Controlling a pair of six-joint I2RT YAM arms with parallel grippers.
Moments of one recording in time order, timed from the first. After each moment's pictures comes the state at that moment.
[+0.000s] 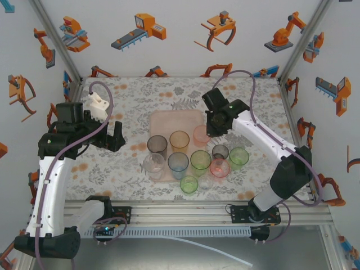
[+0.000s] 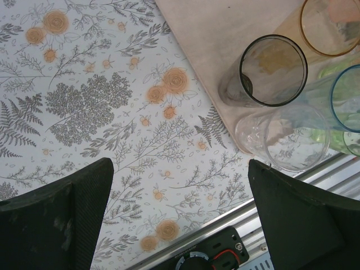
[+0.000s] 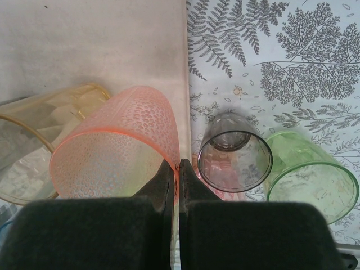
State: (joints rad) left arm -0.11 0.97 1.24 -1.05 0.34 0.25; right arm 0.59 1.57 1.42 -0.98 0.12 0.53
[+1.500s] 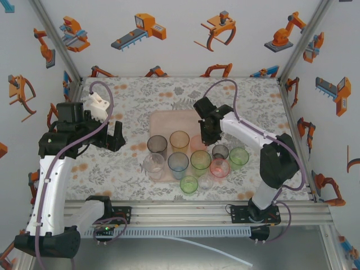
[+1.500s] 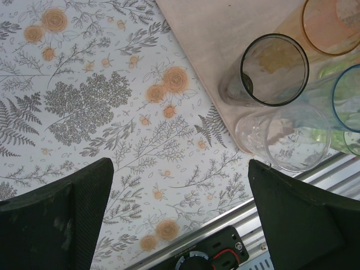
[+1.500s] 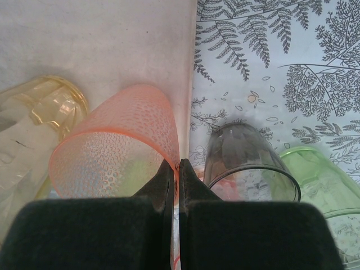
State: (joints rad) left arm -0.11 0.97 1.24 -1.05 0.34 0.25; right arm 0.62 1.71 1.34 -0.90 0.10 0.48
